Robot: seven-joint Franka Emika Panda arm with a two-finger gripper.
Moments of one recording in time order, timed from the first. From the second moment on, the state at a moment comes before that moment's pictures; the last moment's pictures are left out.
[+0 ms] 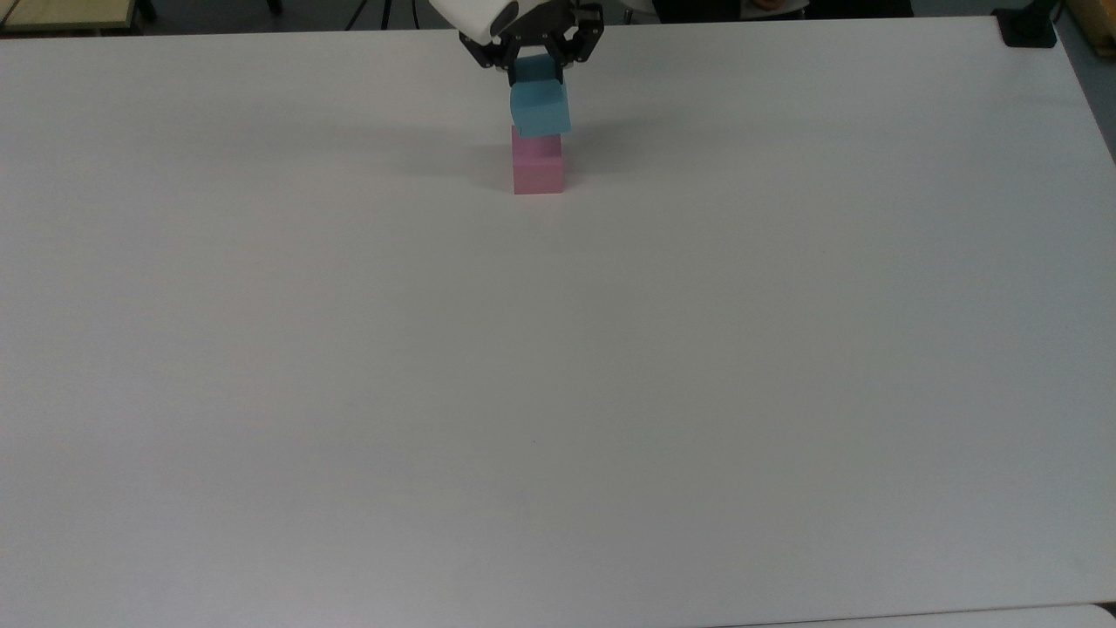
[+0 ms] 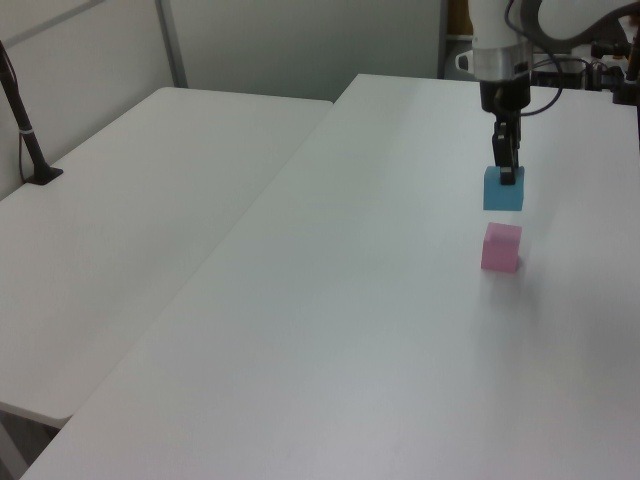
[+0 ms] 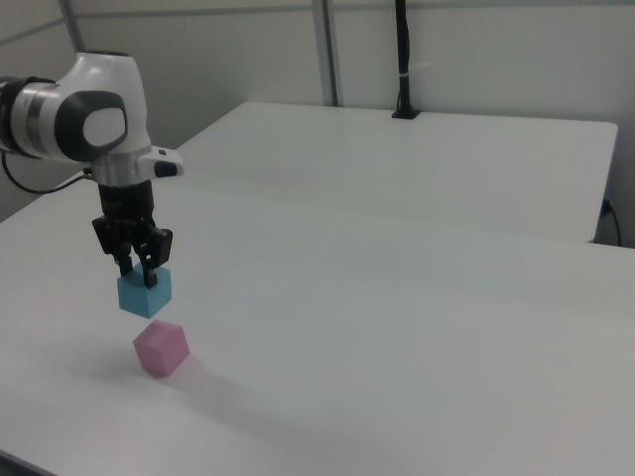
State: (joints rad) arm 0.06 -0.10 0.09 -2.04 0.06 1.78 0.06
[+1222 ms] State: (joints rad) arm 0.08 -0.03 0.10 -2.08 -0.03 1.82 0.07
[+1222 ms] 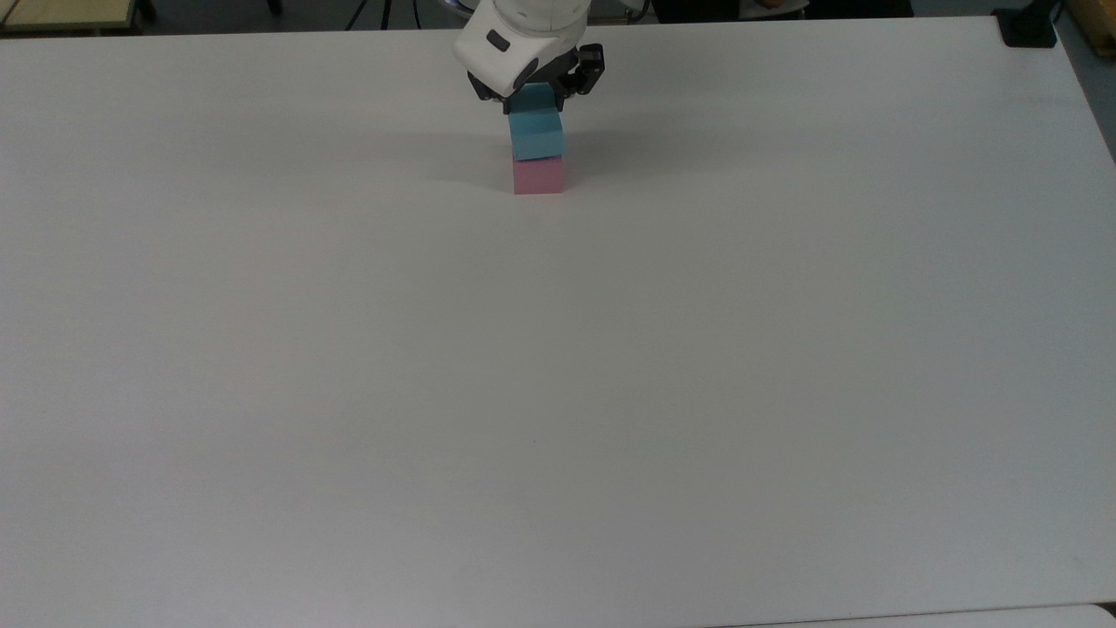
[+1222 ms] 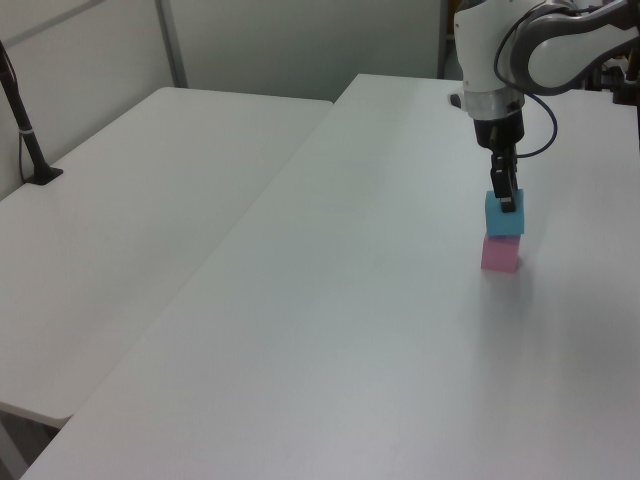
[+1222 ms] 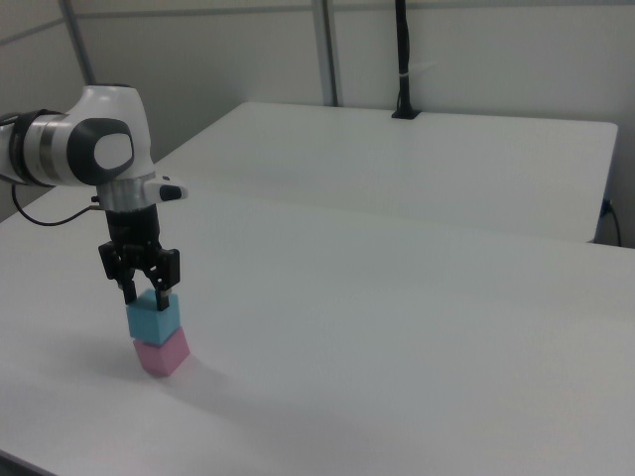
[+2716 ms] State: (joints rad) arm -0.04 -0.08 -0.15 -1.58 -0.04 1.61 -0.08
